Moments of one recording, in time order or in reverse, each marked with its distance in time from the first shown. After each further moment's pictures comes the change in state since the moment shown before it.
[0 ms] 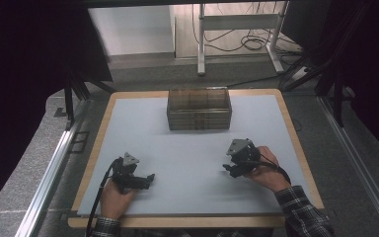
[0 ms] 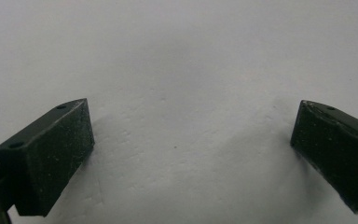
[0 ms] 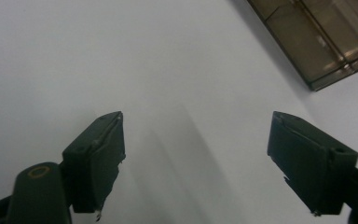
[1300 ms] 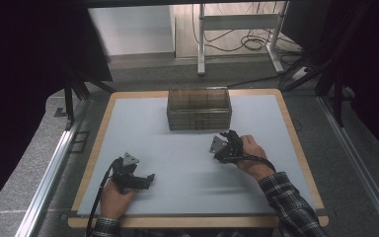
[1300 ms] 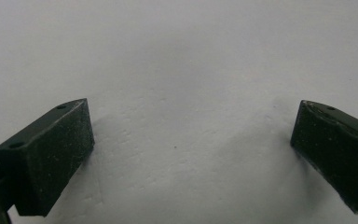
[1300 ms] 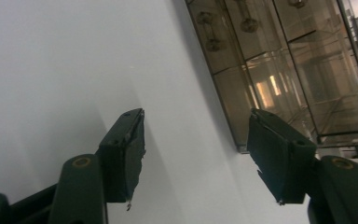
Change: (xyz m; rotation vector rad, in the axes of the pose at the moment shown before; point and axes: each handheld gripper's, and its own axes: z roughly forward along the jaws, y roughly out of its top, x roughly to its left) left arm -0.001 0.000 0.000 -0.005 -0.001 -0.009; right arm 0.006 0.041 0.031 0.020 -0.259 -0.290
